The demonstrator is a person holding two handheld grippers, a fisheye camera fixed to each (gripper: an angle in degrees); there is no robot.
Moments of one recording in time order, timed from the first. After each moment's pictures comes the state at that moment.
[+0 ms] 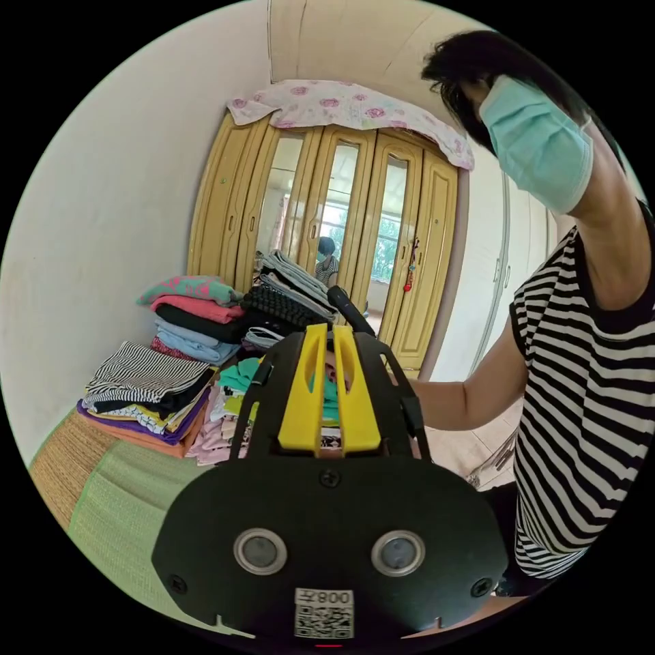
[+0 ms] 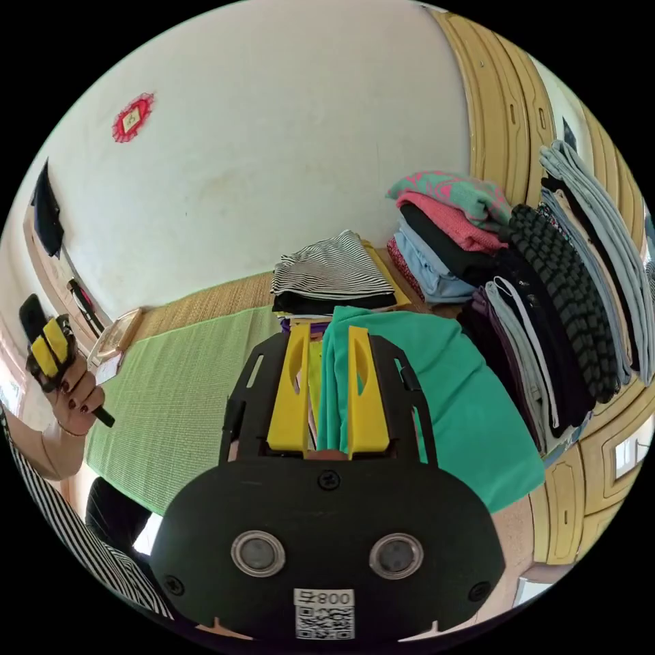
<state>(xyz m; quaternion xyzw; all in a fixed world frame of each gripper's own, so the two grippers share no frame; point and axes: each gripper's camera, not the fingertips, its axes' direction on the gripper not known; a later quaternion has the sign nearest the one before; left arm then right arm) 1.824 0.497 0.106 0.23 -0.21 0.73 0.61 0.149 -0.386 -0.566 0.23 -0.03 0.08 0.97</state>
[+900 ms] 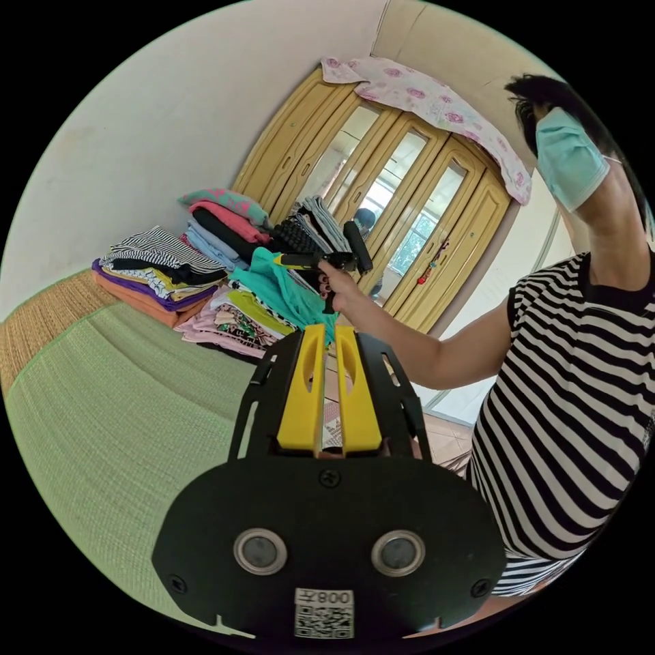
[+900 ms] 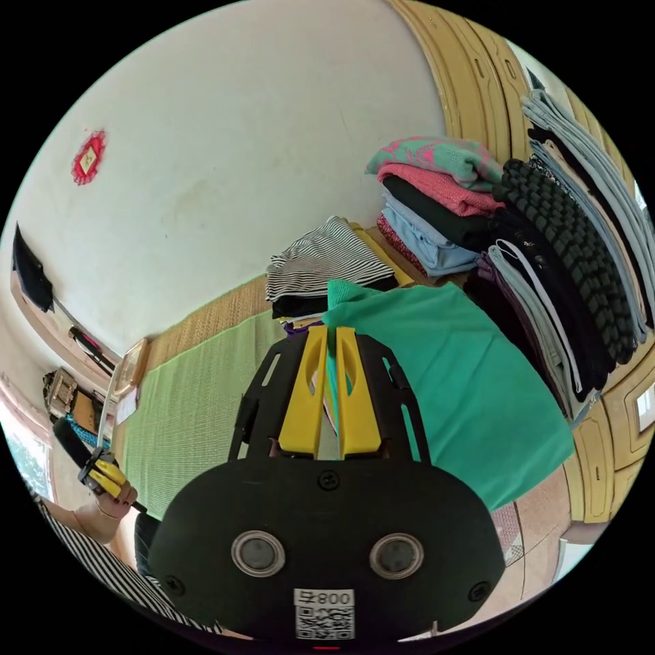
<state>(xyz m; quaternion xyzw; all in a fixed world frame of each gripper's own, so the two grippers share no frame) 1.608 0.654 0.107 0.23 -0.22 0.58 0.75 0.193 -0.412 -0.631 0.21 -0.08 0.16 0.96</state>
